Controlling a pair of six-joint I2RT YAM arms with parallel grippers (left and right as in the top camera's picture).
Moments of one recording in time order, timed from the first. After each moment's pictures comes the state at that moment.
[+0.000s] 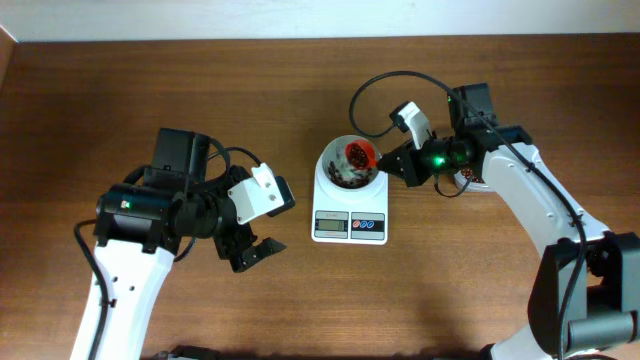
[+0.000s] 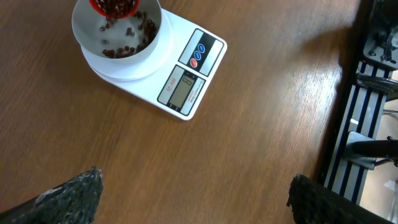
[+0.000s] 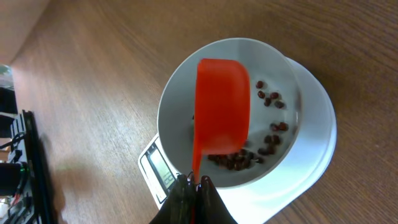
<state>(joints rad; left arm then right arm) -0.16 1.23 1.28 -1.27 0.54 0.92 0.15 1.75 1.25 -0.63 -0.80 -0.32</state>
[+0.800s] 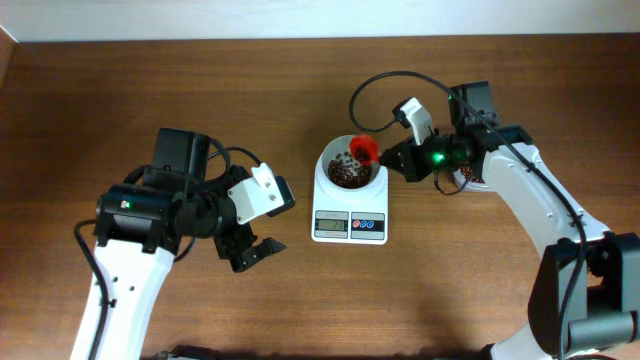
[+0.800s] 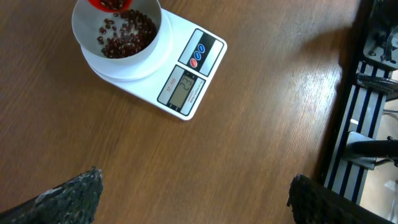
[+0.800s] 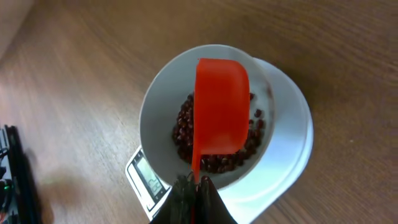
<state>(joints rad) -0.16 1.23 1.28 -1.27 0.54 0.92 0.15 1.75 1.25 -0.59 -0.74 -0.25</state>
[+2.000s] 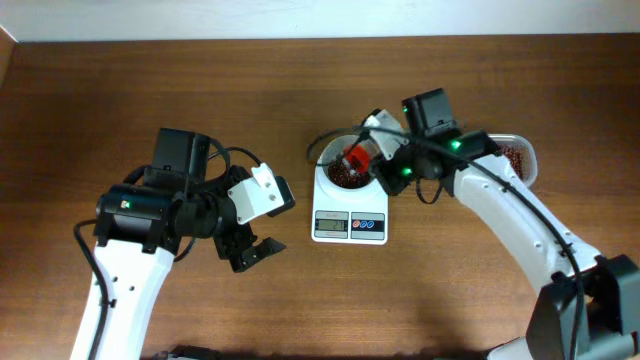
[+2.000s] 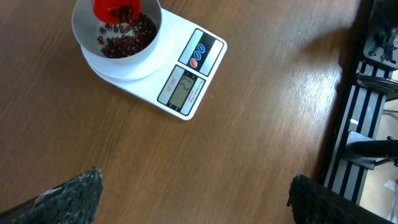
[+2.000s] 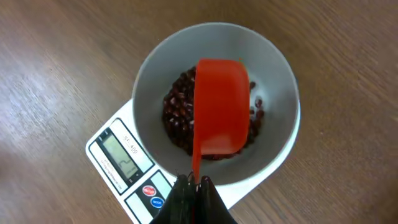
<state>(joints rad) -0.16 1.23 1.28 -1.27 0.54 0.92 0.37 1.67 1.27 -0.68 -0.33 -0.31</state>
